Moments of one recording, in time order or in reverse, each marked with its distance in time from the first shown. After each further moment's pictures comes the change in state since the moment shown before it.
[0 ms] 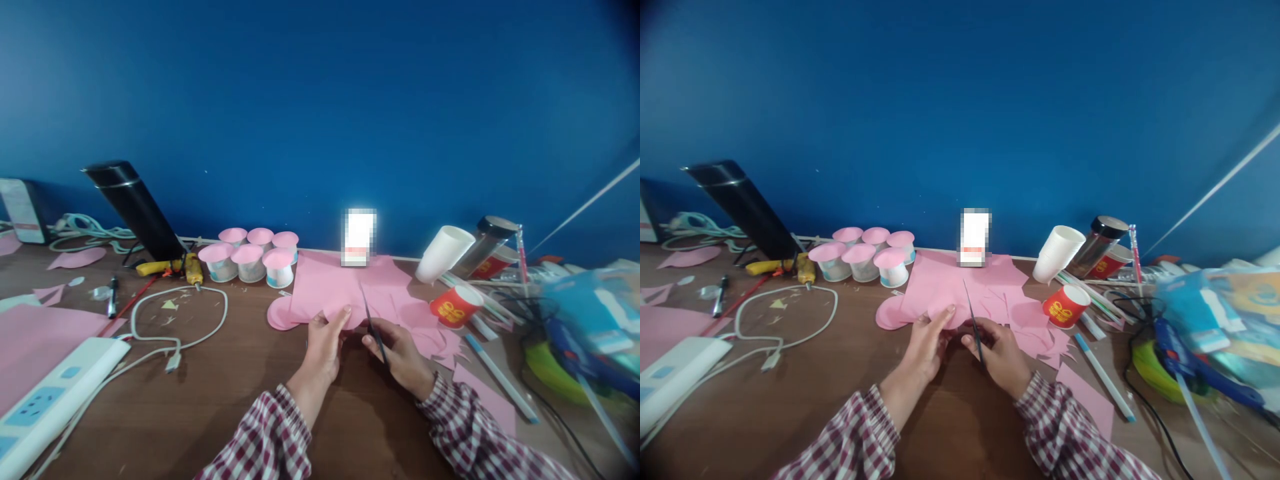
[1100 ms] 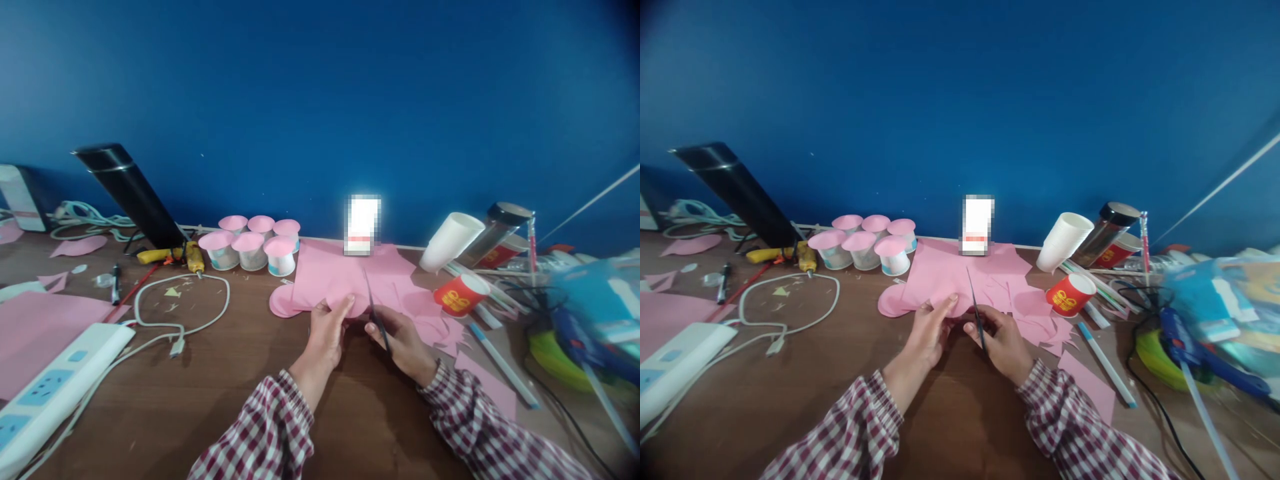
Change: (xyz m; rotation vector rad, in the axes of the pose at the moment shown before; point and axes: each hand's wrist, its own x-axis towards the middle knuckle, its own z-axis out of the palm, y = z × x) left_hand 0.000 -0.002 -0.001 -0.047 -0.047 0.005; right_hand 0.001 -0.010 0.000 -0.018 -0.019 -0.001
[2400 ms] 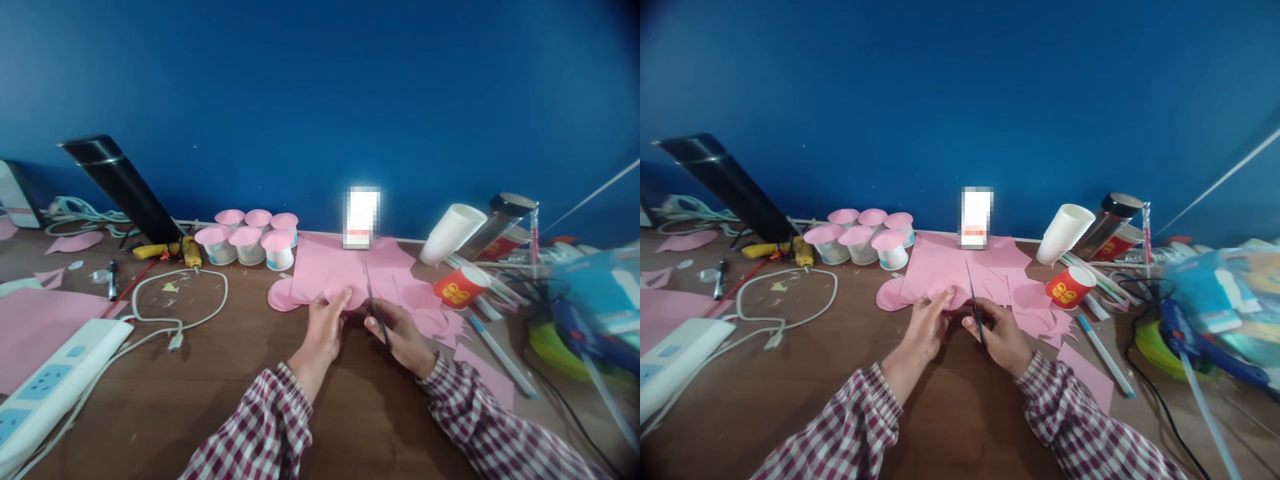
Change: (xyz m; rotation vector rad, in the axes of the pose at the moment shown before) left_hand 0.001 0.000 0.000 -0.030 -0.009 0.029; right_hand -0.001 0.004 -0.001 0.017 -0.012 -0.017
